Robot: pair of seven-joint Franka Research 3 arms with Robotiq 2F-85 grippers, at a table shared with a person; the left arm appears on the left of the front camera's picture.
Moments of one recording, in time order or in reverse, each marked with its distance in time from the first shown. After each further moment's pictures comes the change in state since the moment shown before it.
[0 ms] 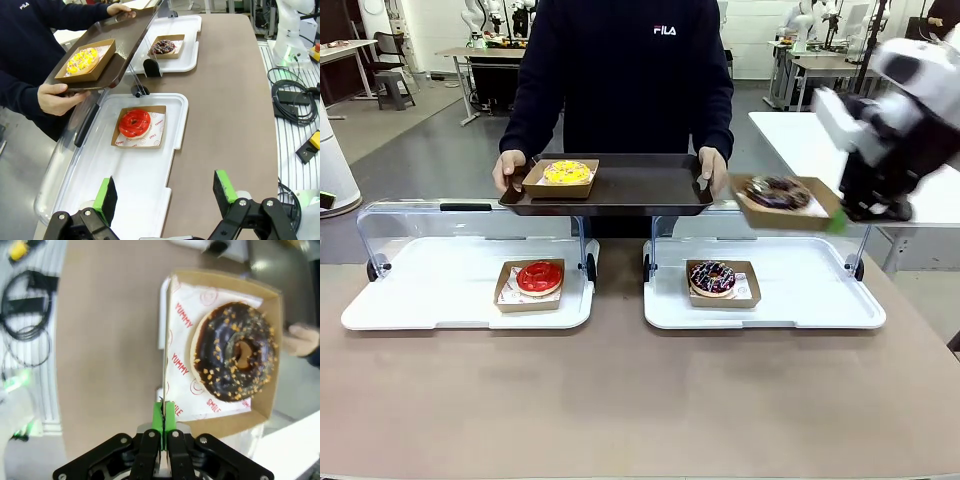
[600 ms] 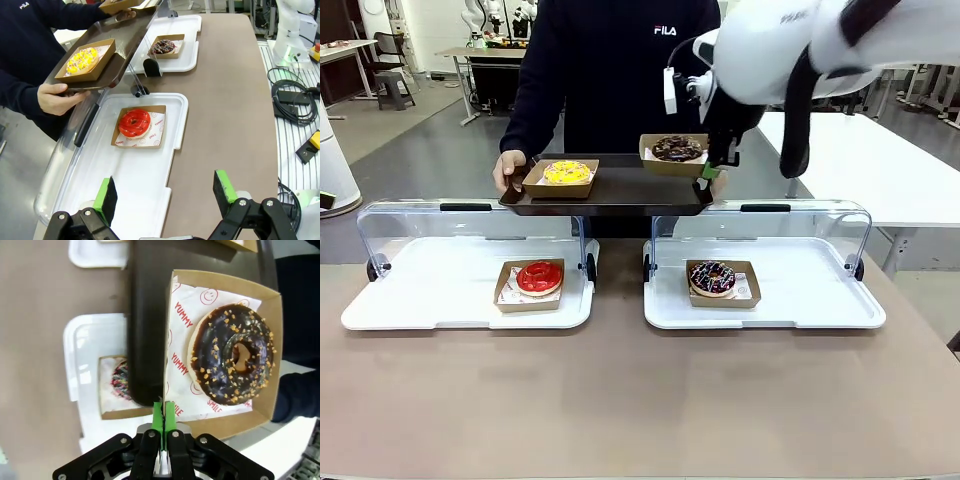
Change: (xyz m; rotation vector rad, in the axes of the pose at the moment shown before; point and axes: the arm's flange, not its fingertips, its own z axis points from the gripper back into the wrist) left arm 0.000 0.000 0.000 0.000 0.001 0.001; right arm 0.099 -0.154 -0.108 -0.089 0.067 -0.011
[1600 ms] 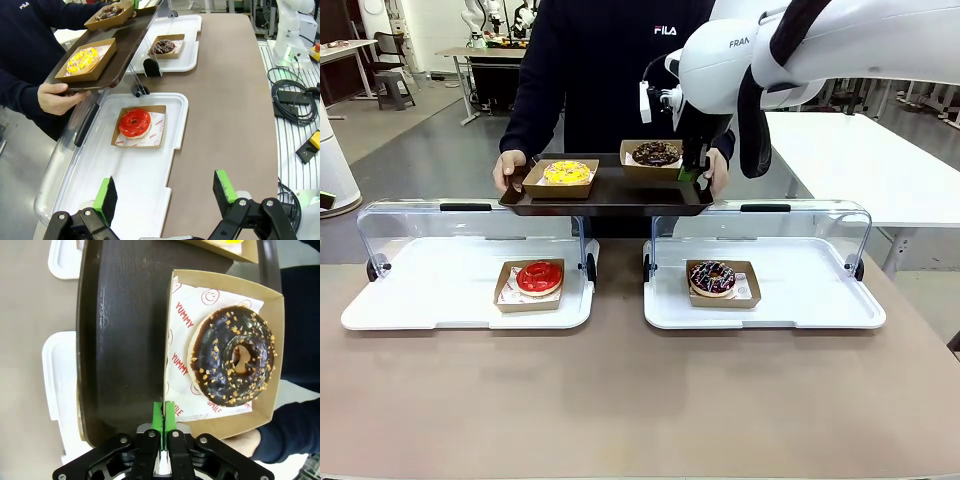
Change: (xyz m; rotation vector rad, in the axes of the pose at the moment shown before) left arm 0.000 0.000 0.000 0.000 0.000 0.000; right arm 0.022 -0.038 -0.051 0.045 -0.025 0.032
